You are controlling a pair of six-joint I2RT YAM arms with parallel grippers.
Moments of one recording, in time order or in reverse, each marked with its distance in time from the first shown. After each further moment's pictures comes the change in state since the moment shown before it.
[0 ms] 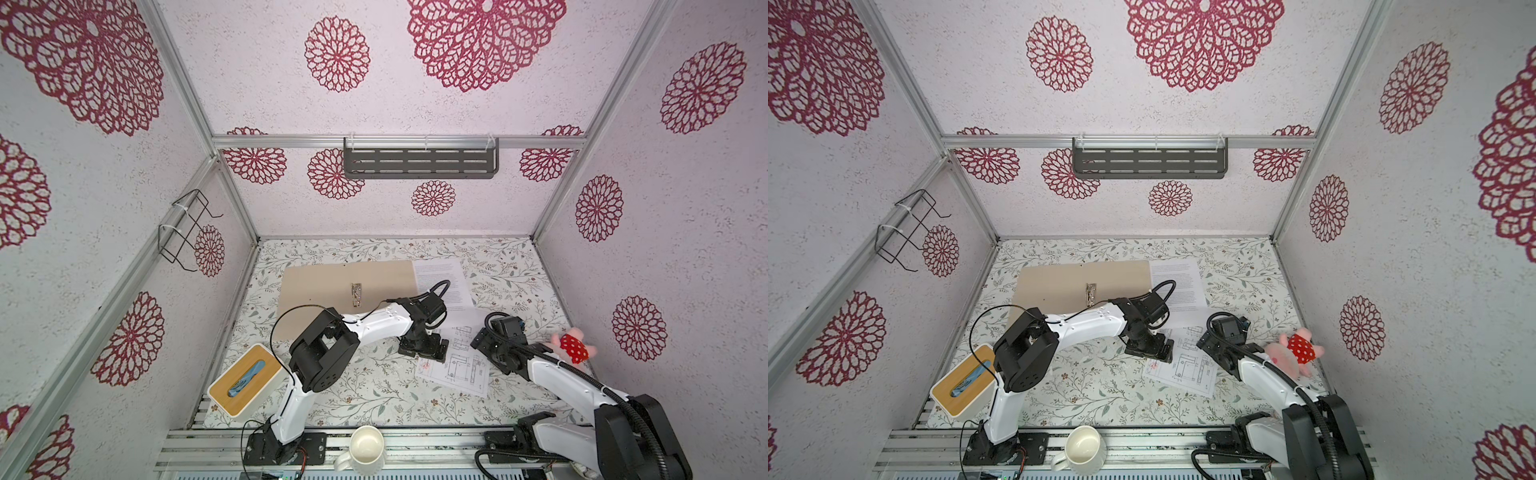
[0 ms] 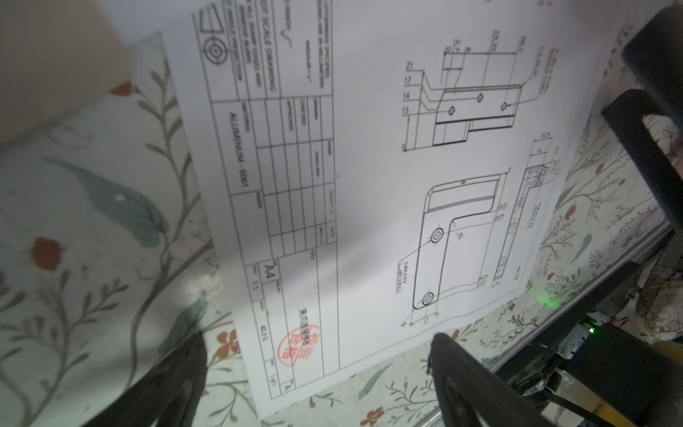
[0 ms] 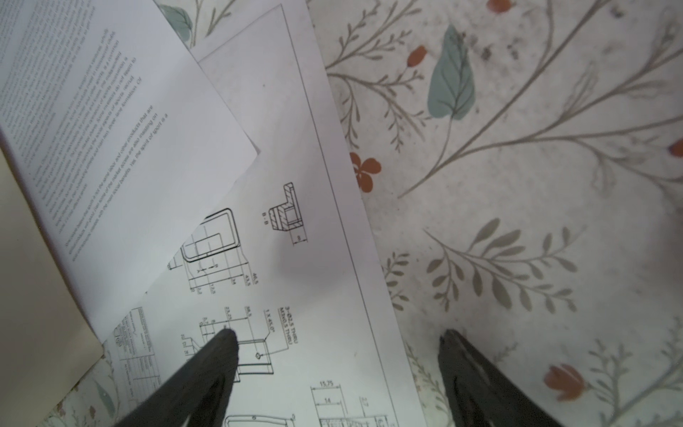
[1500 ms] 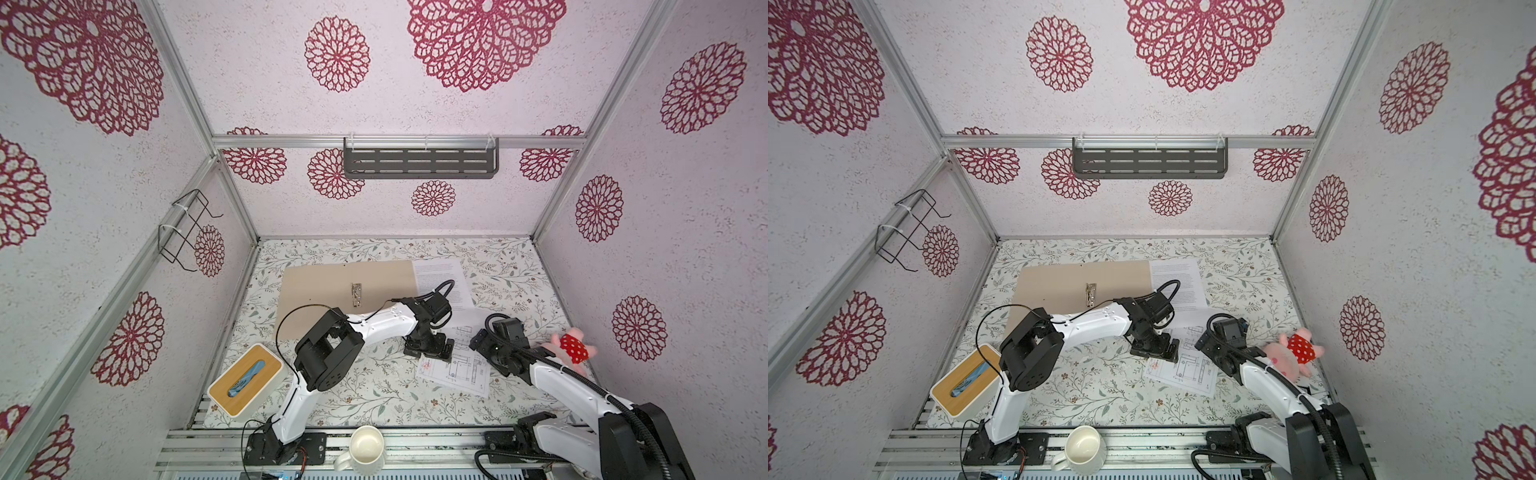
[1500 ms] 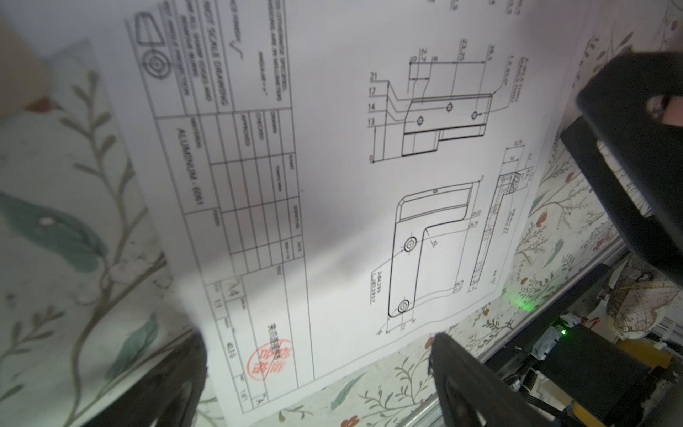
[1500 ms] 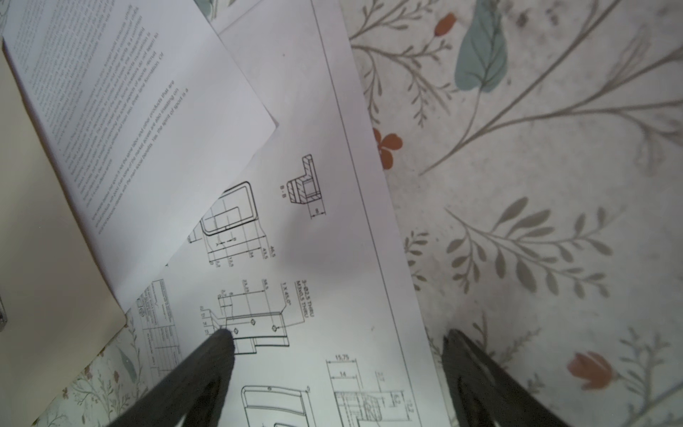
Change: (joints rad) left arm -0.010 0.036 0.050 -0.002 0.019 -0.031; right arm -0.003 -0.033 -0.023 0.014 -0.058 -0.009
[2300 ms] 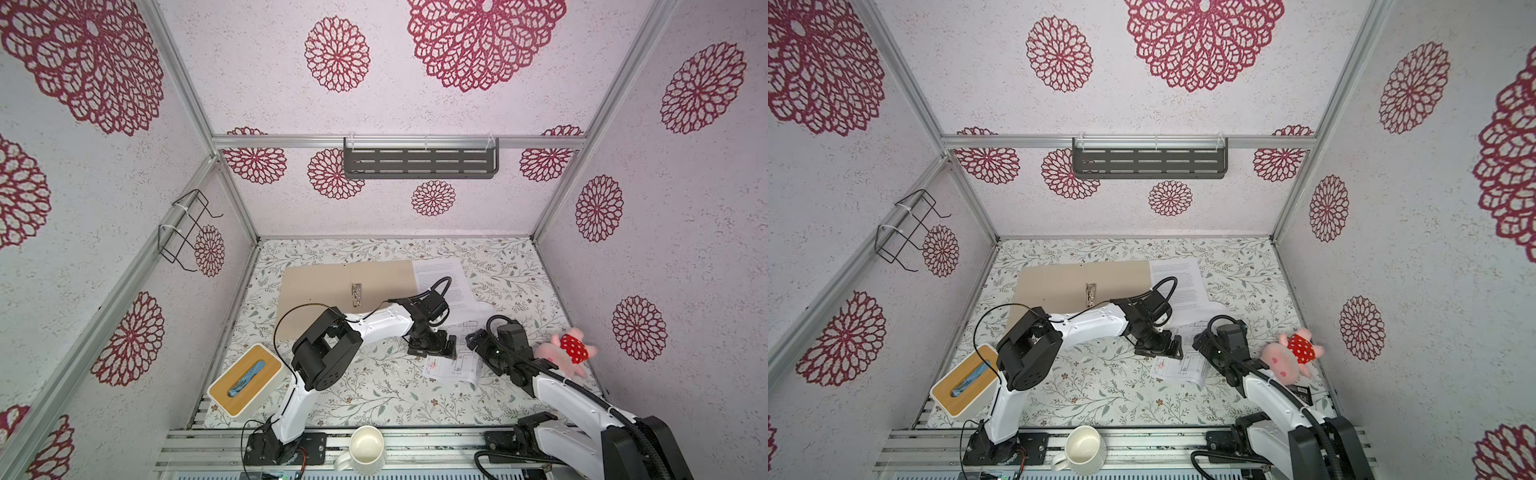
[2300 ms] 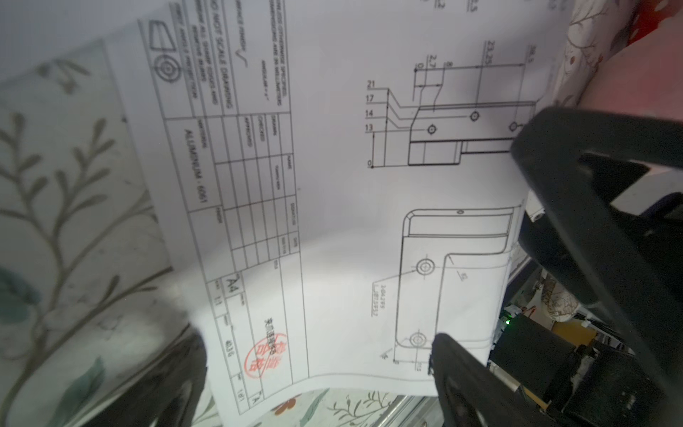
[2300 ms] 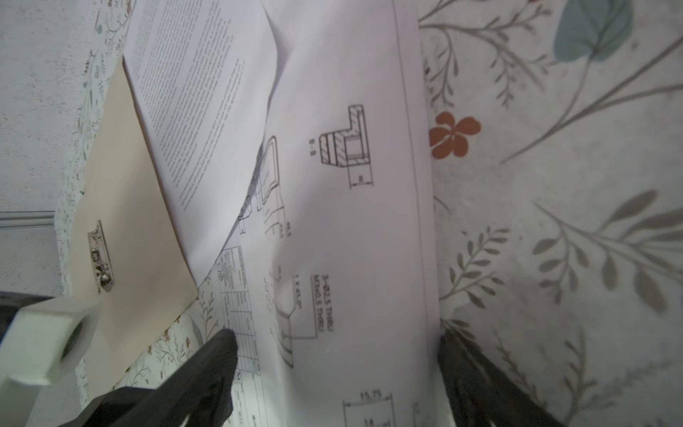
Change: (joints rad) left arm 0.027 -0.021 -0.072 0.164 0.109 -0.042; right arm -0.003 -0.102 -0.130 0.206 -0.134 0.053
